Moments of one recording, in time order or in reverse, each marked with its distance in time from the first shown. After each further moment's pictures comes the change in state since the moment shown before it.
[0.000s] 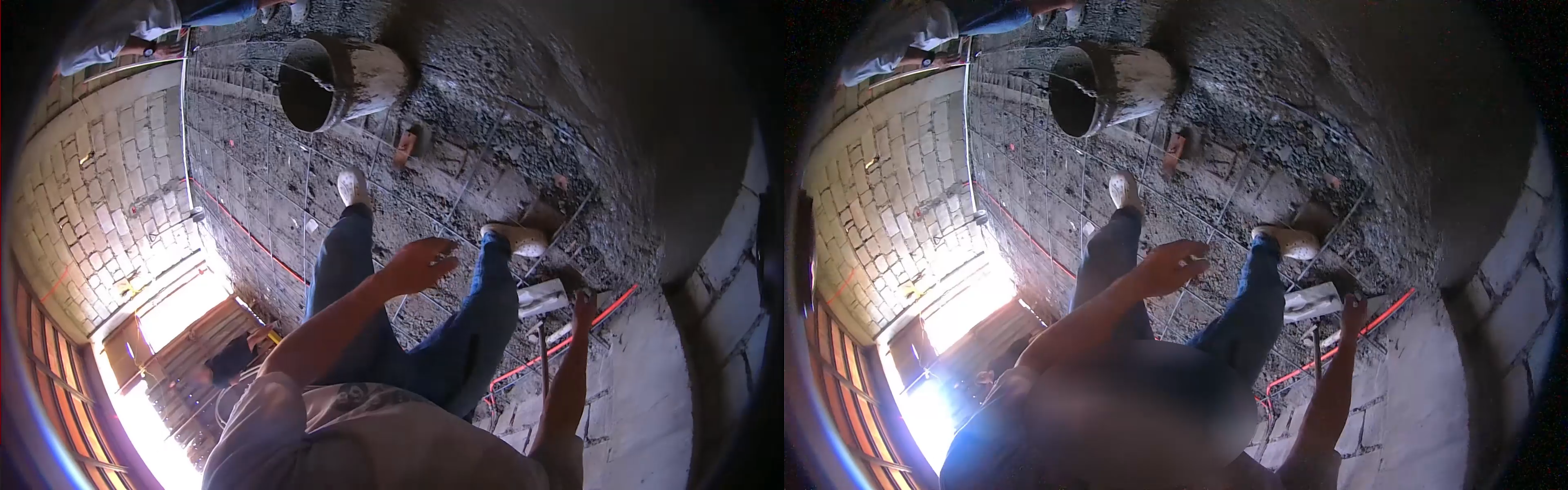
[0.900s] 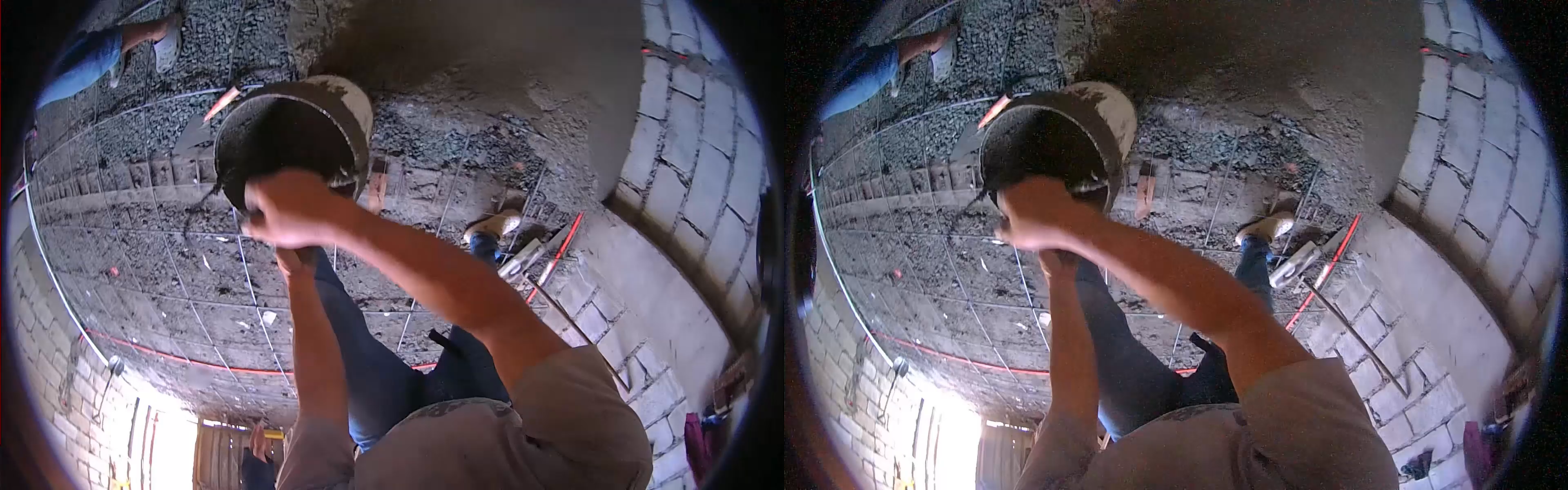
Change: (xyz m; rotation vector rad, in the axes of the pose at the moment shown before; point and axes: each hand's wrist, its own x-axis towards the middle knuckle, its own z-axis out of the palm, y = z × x) left_hand 0.109 -0.461 -0.268 -1.889 0.317 -0.073; right_hand -0.129 -0.916 0.272 -0.125 -0.539 -0.859
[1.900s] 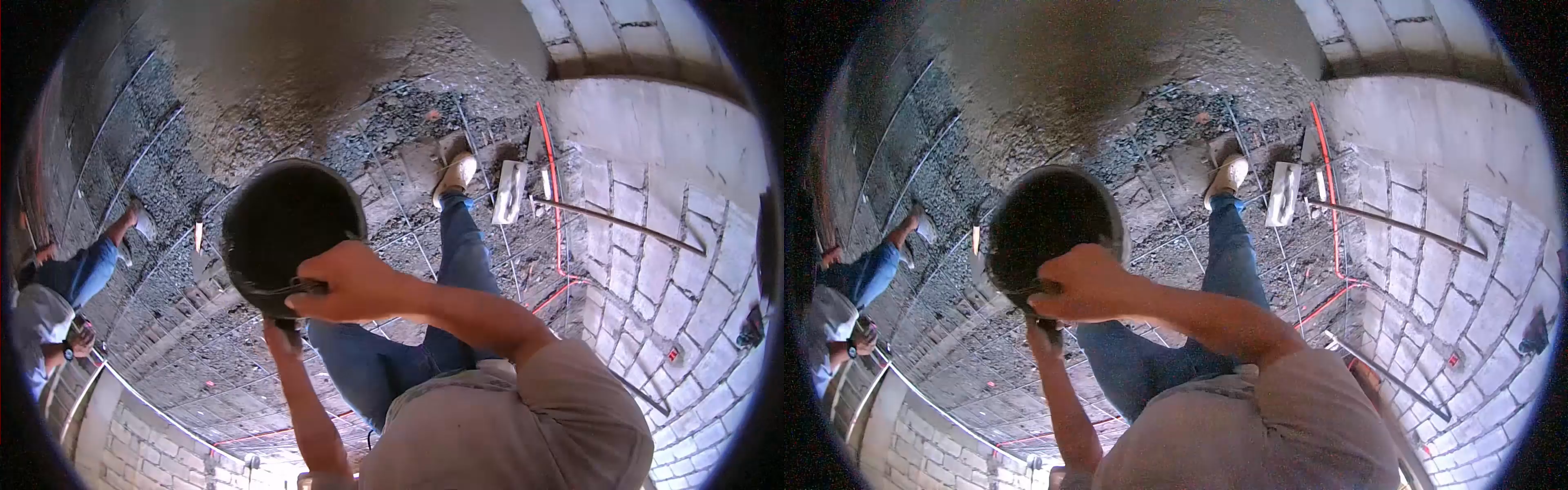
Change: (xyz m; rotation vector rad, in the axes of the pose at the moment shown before) left_hand -0.171 -0.005 0.163 0.809 0.046 -0.075; right_hand -0.335 0.009 -0.095 0.523 0.658 0.048
